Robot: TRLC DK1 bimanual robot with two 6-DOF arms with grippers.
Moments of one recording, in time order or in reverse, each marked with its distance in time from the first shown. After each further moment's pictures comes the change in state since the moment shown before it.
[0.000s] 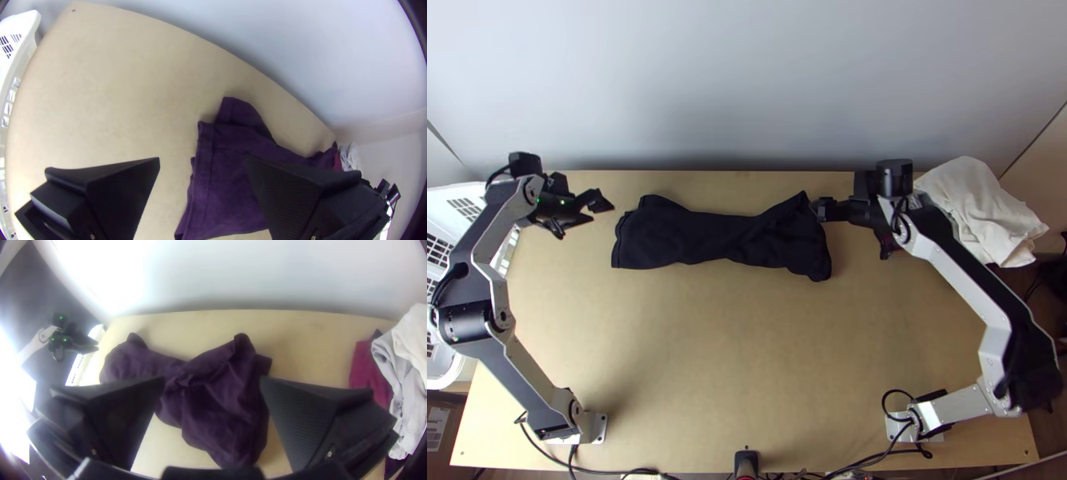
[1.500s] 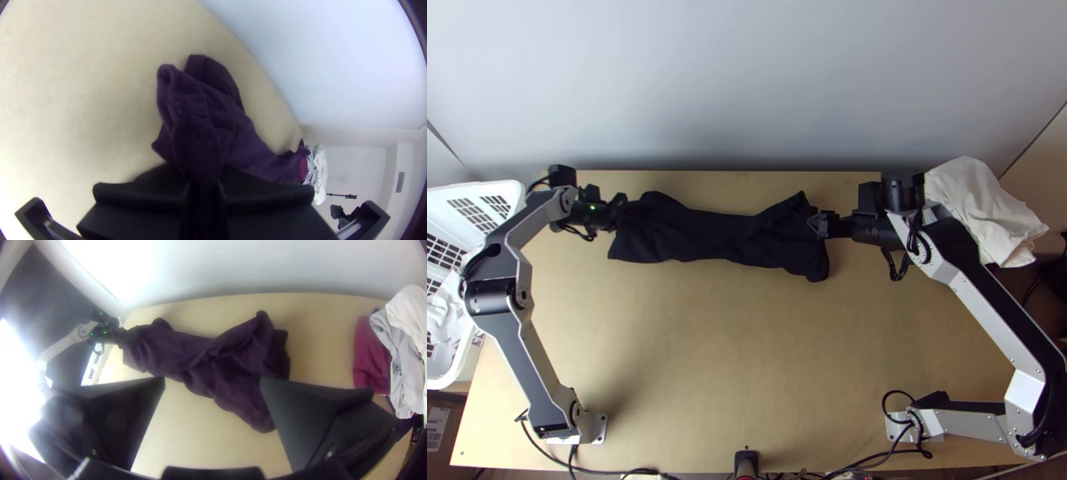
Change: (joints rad) left arm -0.073 0.176 0.000 0.134 0.244 -0.198; right arm 0.095 -0.187 0.000 -0.220 0.008 0.113
